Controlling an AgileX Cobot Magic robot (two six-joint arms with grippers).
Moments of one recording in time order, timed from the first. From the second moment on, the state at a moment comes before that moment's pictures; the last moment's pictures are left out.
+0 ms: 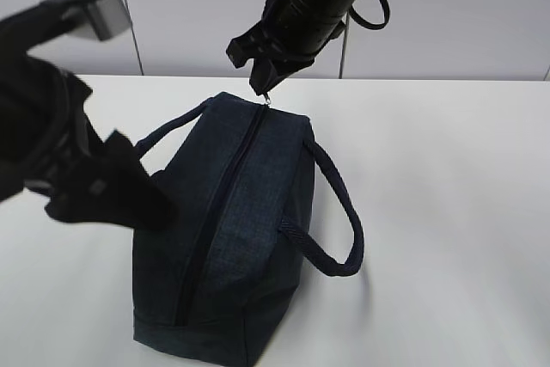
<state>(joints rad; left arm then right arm) -0.55 1.32 -1.00 -0.52 0.95 0.40 0.46 2.10 -1.98 0.26 1.07 -0.28</state>
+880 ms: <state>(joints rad) -0.55 1.65 -1.36 -0.32 1.01 0.30 0.46 2.10 -1.98 0.27 1.08 -0.28</state>
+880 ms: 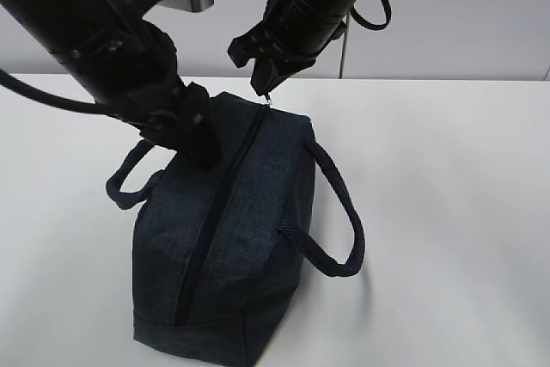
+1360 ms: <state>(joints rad) -0.55 1.71 -1.37 -0.30 0.98 0.29 0.46 2.10 -1.98 0.28 1.08 -0.28</state>
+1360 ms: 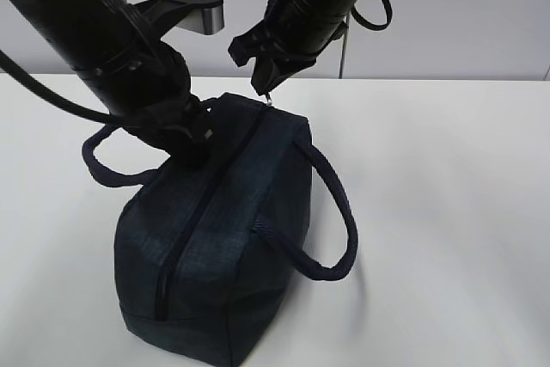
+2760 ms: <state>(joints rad) -0.55 1.54 -1.37 -0.16 1.12 0.29 0.46 2.10 -1.98 0.39 1.04 -0.30</state>
